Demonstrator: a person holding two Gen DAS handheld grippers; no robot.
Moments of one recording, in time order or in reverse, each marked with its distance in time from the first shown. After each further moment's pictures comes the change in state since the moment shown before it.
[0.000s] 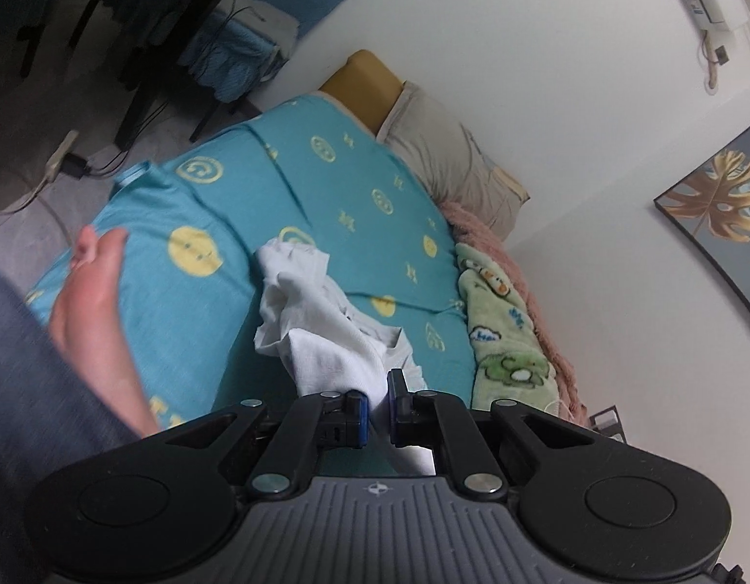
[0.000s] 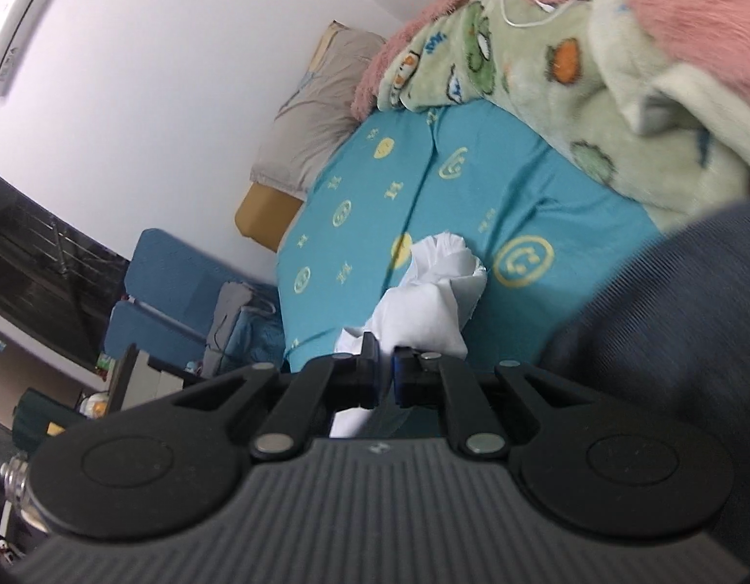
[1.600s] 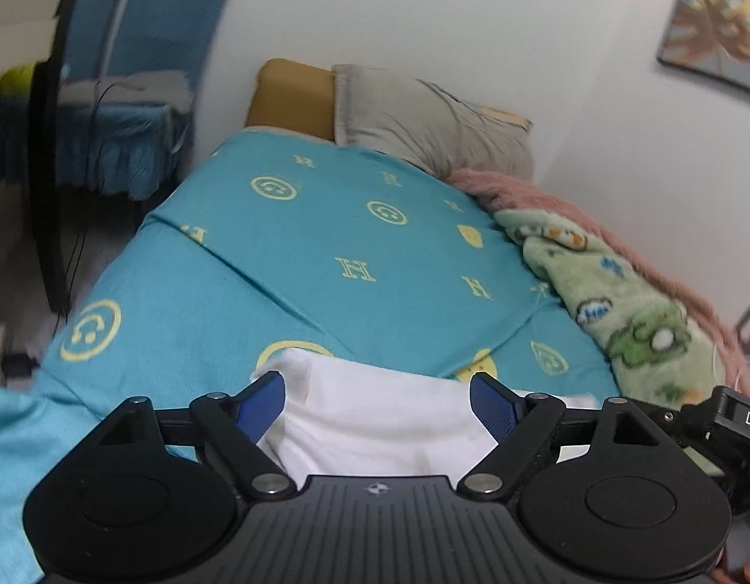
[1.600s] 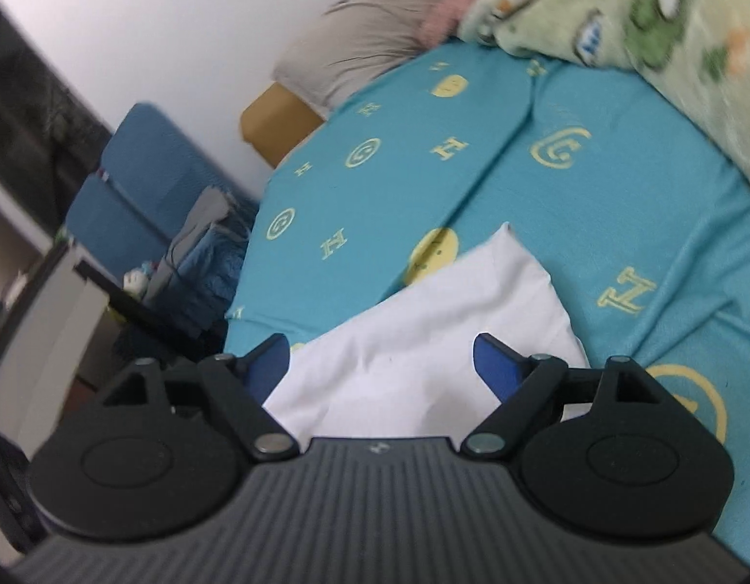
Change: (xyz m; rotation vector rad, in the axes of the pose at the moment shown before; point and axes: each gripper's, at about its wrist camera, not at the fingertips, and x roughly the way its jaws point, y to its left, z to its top) left arm 0.281 0.002 0.088 0.523 -0.022 0.124; right arm 0.263 0.026 0.048 -0.389 0.154 0.013
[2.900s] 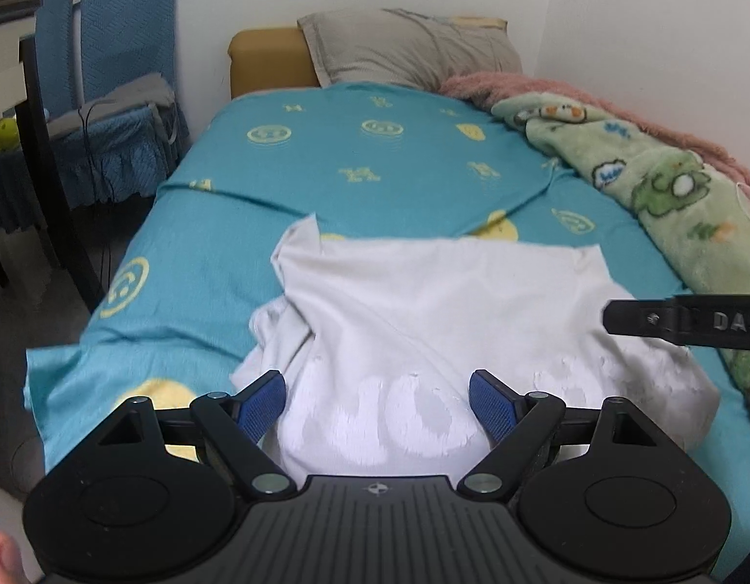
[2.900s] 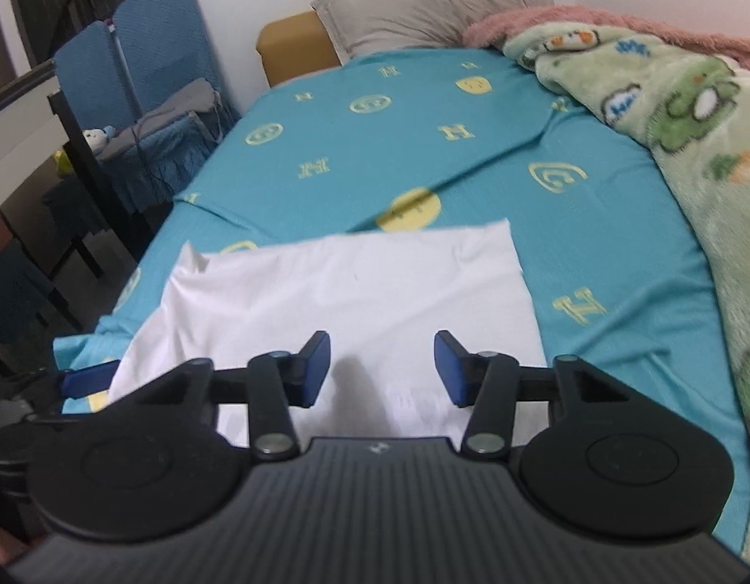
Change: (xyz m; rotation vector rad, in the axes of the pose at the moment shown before) left arm -0.012 -0.021 -0.063 0.205 0.152 0.111; right arm -0.003 0.025 -0.042 -0.363 0.081 -0.199
